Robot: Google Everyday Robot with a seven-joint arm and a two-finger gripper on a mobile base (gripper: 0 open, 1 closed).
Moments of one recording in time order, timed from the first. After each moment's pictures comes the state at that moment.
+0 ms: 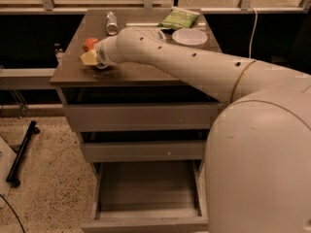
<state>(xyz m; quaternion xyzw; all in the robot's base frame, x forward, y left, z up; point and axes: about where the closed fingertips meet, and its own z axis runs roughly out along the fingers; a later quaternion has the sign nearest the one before) 0.778 0.192 0.848 -0.31 0.79 0.24 0.47</state>
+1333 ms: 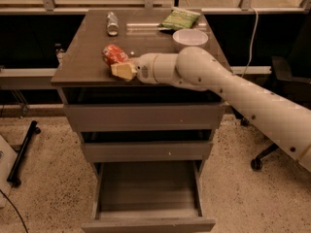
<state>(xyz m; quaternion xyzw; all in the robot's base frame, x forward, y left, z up) 0.705 0.092 0.848 -0.30 0.74 0.36 0.48</state>
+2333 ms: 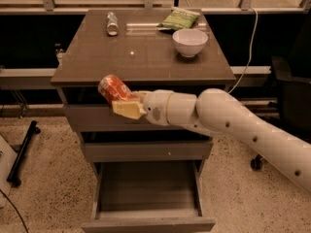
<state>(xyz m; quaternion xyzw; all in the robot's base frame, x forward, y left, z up) 0.576 0.077 0.825 -0.31 0.71 0.42 0.48</state>
